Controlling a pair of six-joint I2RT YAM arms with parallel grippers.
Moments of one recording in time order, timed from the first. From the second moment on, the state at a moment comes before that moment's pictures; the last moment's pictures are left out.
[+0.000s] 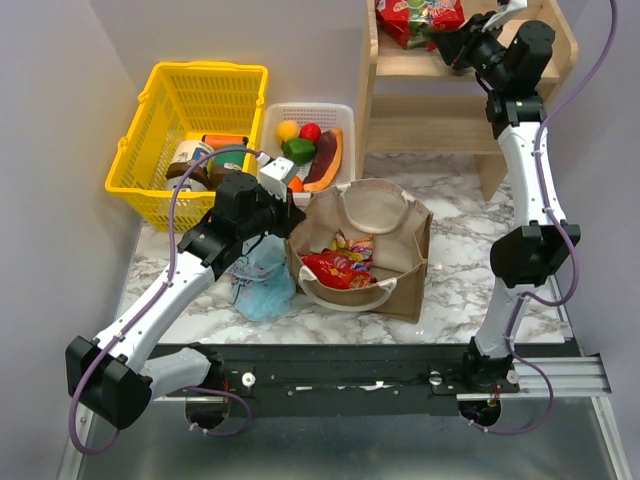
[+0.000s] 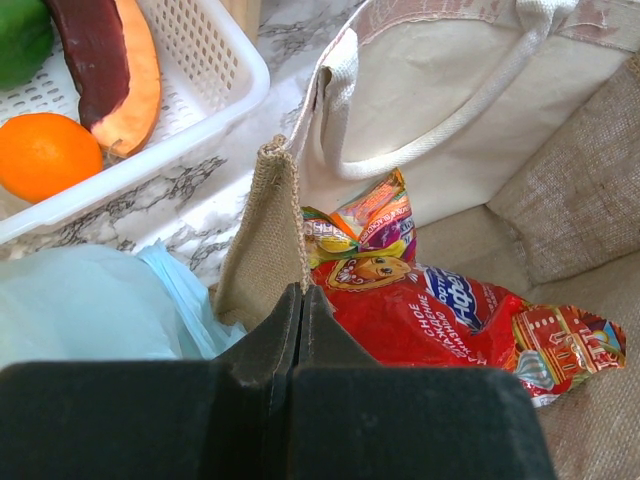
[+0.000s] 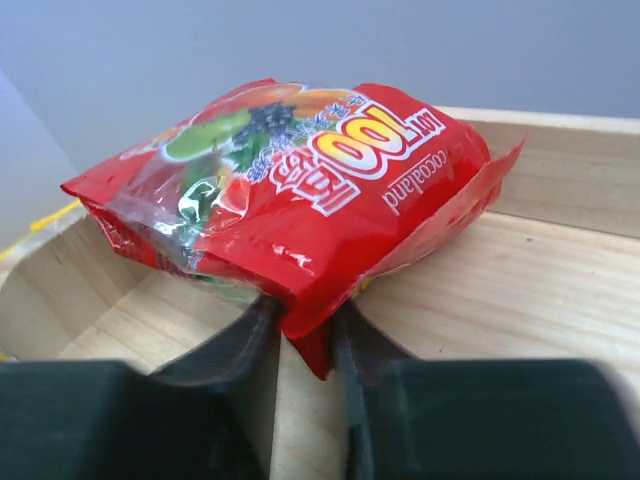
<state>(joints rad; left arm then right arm) -0.50 1.13 1.01 -0.27 0.27 -0.15 0.04 1.99 2.27 -0.08 -0.50 0.25</state>
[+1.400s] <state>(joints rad) -0.50 1.14 1.01 -0.26 0.26 -0.14 0.61 1.30 1.15 -0.43 -0.50 0.12</state>
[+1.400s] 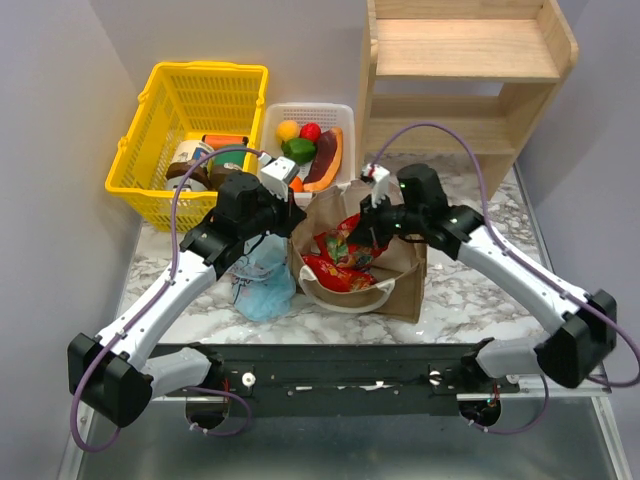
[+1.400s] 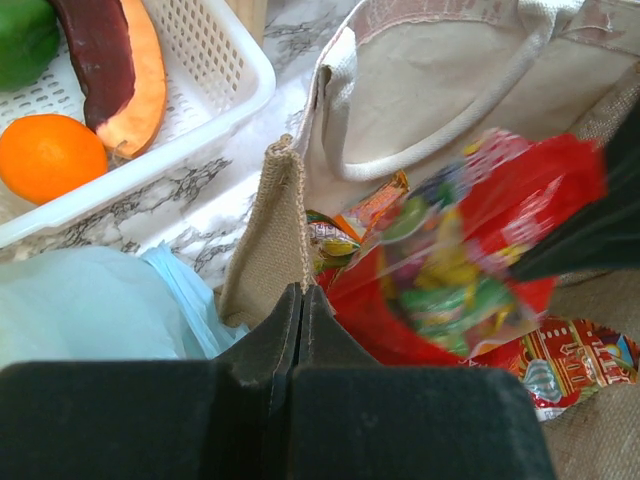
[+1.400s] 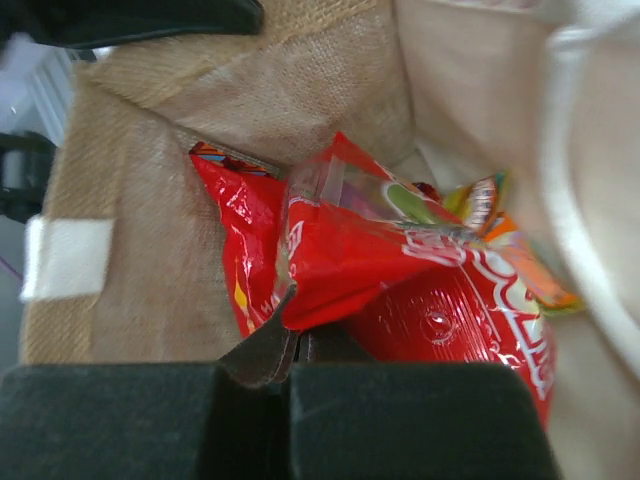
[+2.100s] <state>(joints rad) -0.51 1.14 1.01 -0.25 0.25 -0.14 0.72 1.20 1.46 -0.79 -0.20 0.19</state>
